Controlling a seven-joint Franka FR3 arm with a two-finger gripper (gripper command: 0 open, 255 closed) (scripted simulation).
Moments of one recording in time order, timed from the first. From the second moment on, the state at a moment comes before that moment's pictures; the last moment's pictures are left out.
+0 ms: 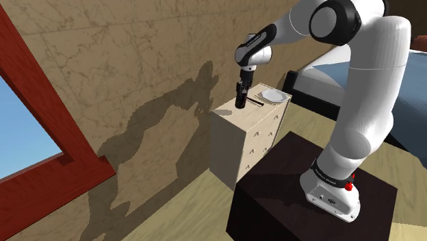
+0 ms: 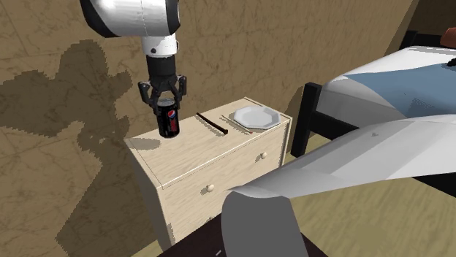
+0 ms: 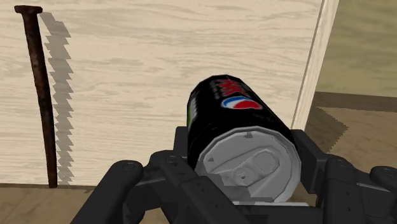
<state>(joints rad) -0.11 0.34 -0.22 -1.99 0.16 2.30 -0.50</state>
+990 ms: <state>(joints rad) -0.21 0.34 -0.27 -1.87 0.16 2.16 -0.64</state>
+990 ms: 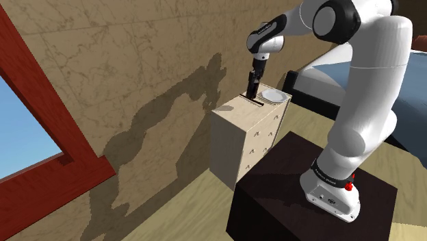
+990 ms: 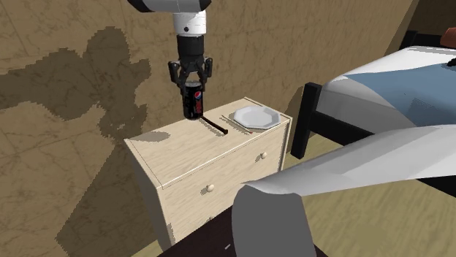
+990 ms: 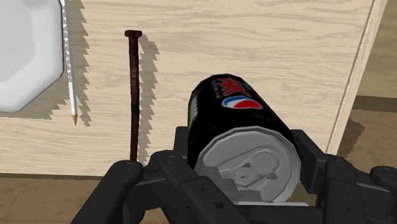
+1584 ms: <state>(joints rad) -0.37 0.47 -0.31 -1.65 0.20 2.05 -0.82</state>
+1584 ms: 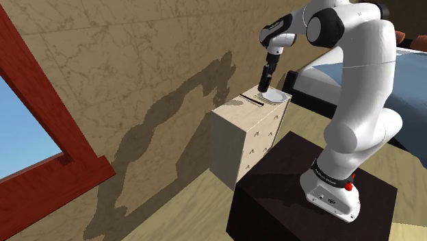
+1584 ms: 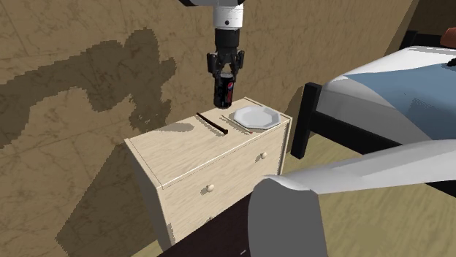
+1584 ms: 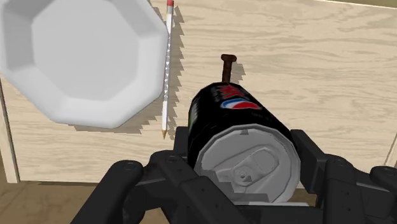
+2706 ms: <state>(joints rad) -0.61 0.80 -0.32 -1.16 0.27 1.87 -1.01</state>
